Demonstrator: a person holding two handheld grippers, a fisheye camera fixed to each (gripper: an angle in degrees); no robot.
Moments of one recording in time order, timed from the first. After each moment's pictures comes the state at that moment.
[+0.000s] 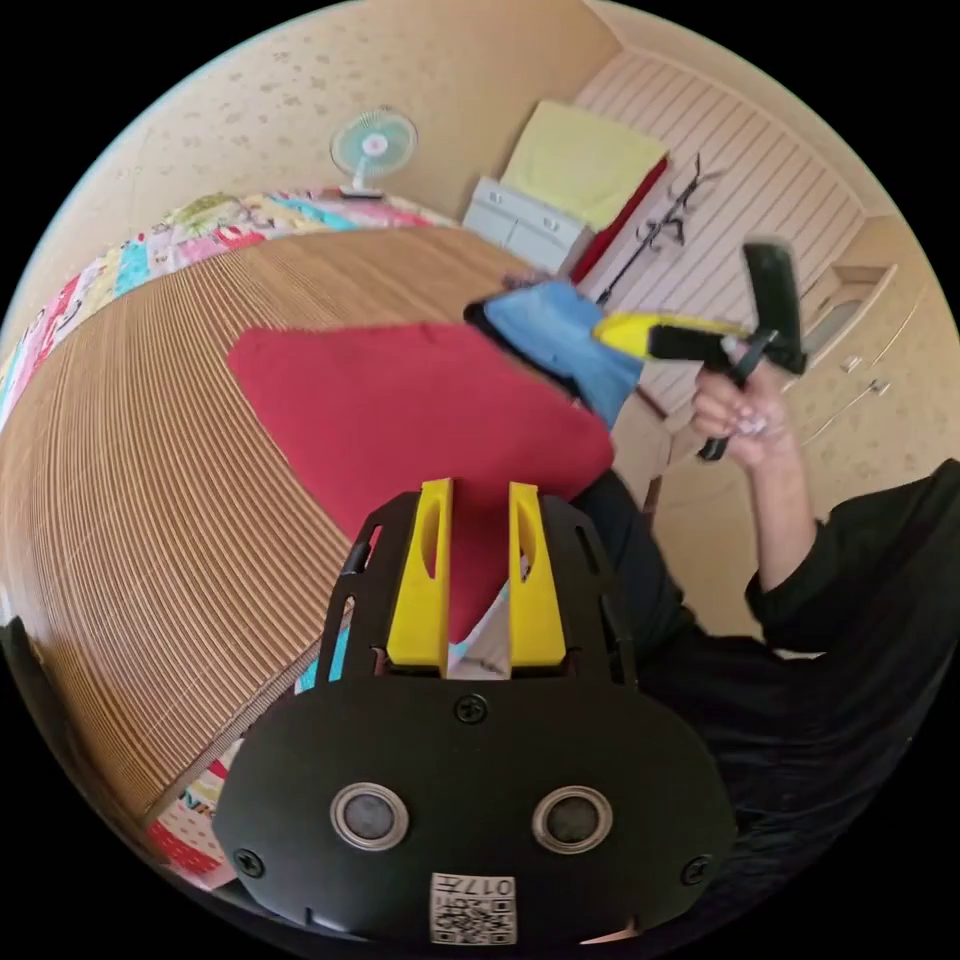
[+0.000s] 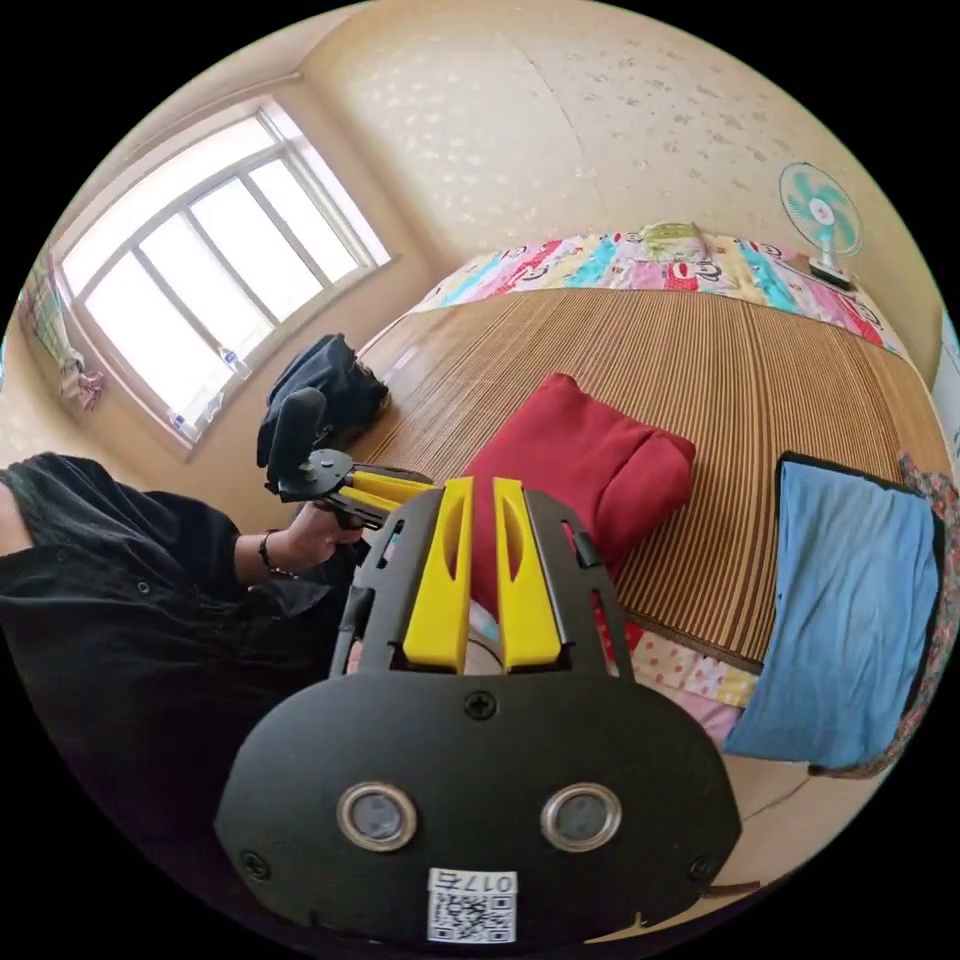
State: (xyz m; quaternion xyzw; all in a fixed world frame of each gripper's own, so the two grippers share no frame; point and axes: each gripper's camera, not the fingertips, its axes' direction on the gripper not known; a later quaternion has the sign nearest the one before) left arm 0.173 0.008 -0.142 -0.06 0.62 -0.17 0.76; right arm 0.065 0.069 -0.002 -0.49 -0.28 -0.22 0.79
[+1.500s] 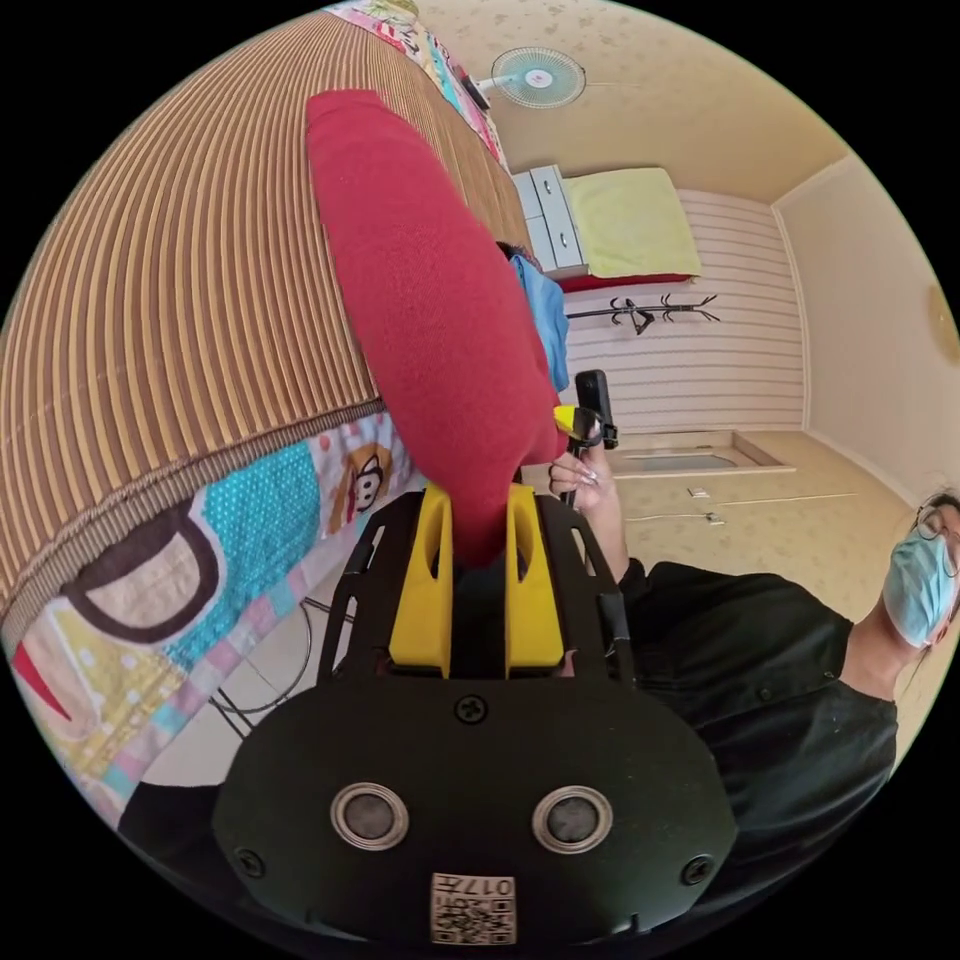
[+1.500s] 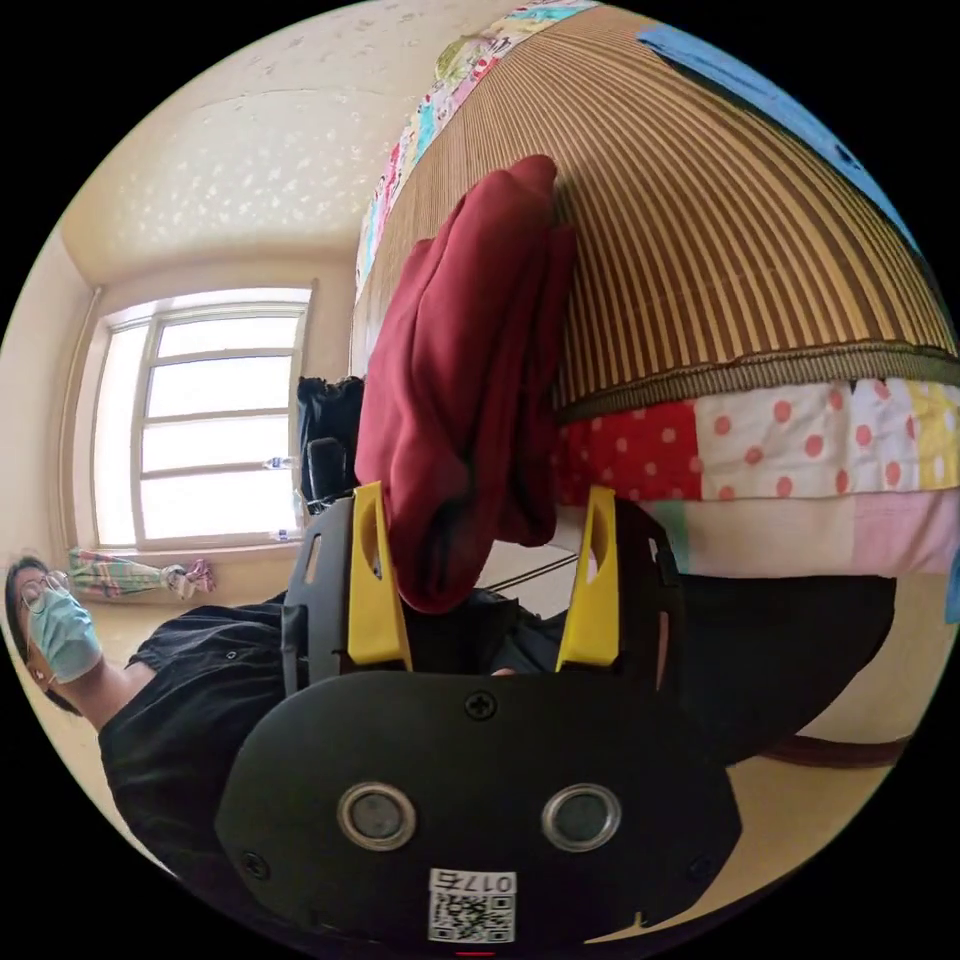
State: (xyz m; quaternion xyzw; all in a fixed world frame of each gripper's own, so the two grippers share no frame) left arm 0.043 0.110 -0.009 -0.13 0.83 -0.31 0.45; right arm 0.405 0.071 0.182 -0.65 -0.34 0.17 0.66
